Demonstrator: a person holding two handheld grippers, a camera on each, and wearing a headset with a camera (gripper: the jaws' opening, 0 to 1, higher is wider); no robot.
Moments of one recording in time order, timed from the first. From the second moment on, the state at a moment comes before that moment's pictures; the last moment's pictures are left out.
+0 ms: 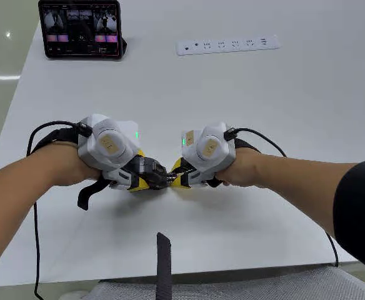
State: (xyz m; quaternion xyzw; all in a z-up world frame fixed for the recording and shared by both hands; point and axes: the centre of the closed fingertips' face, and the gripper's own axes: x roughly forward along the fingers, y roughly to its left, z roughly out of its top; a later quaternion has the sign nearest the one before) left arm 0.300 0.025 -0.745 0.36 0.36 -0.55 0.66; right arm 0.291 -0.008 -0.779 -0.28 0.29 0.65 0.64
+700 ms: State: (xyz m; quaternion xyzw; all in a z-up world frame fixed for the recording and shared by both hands) left arm 0.301 0.025 -0.744 0.36 0.36 -0.55 0.66; right arm 0.291 -0.017 -0.780 -0.29 0.29 0.65 0.64
